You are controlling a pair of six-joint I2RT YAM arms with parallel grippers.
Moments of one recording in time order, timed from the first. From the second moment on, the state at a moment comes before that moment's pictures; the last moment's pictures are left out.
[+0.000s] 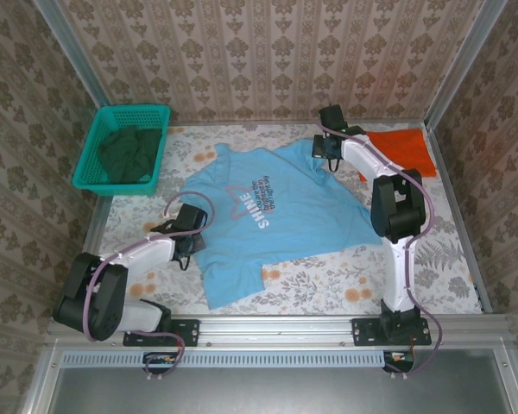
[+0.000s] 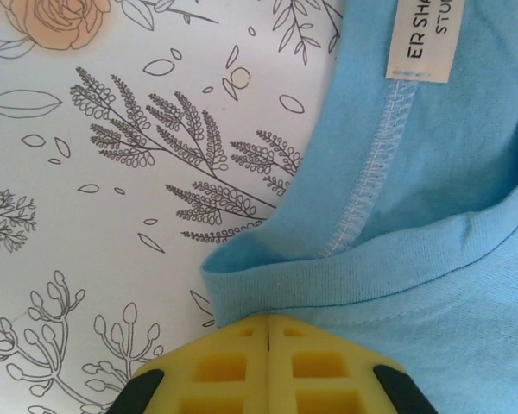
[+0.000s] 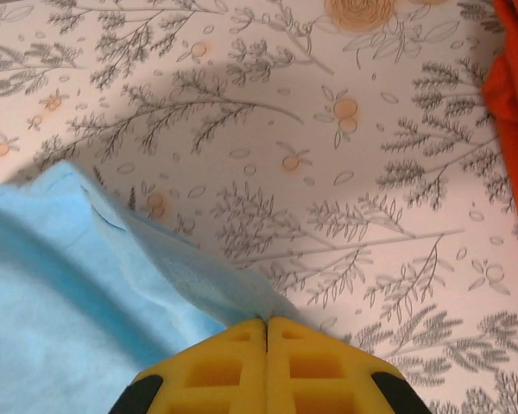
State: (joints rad) left arm -0.43 1.33 0.55 -0.40 -0.30 -0.70; right arm 0.21 2.20 1.87 -0.61 0.14 0.34
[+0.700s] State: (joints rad) left arm -0.34 1.31 0.54 -0.41 -0.31 -0.72; right arm 0.12 2.50 2.31 -0.75 0.10 0.29
